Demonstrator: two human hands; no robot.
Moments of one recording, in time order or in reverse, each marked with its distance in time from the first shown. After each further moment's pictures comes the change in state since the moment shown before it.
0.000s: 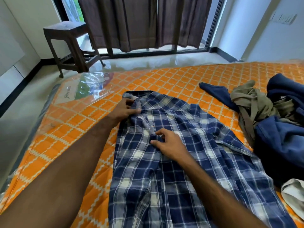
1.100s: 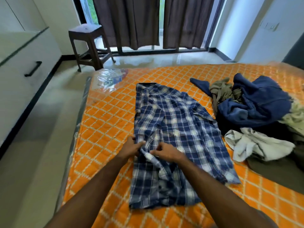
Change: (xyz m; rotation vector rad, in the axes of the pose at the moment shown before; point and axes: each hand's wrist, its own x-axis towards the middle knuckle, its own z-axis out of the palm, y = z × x) left_hand -0.370 0.002 0.052 -0.036 0.005 -0.348; right_hand -0.245 -0.050 0.010 -0.261 -0.390 0.141
